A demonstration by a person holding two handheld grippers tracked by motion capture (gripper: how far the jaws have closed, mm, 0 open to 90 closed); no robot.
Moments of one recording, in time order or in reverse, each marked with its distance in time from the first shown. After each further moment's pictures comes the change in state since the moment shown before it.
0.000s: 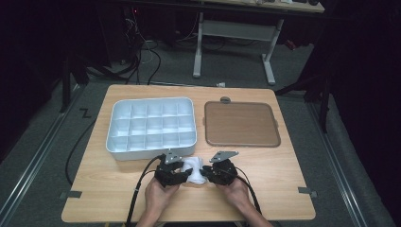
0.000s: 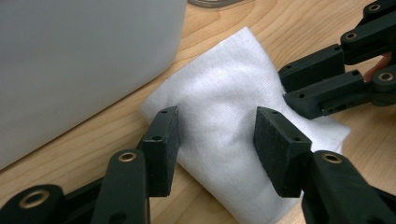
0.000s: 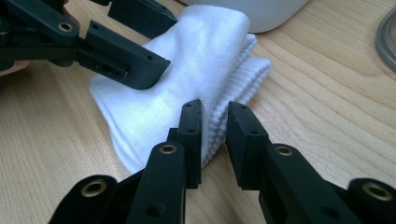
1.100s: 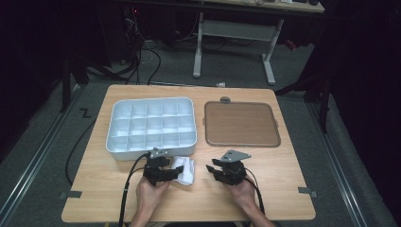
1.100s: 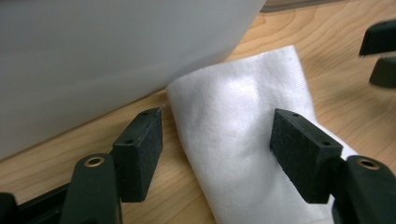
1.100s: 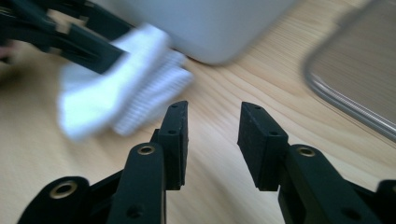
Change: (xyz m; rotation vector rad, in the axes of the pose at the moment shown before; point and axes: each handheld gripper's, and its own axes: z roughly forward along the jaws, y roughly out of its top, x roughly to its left) left arm 0.029 0.017 -0.010 -0.018 0.073 -0.154; right arm -0.008 -0.007 -0.032 -0.116 -0.125 0.009
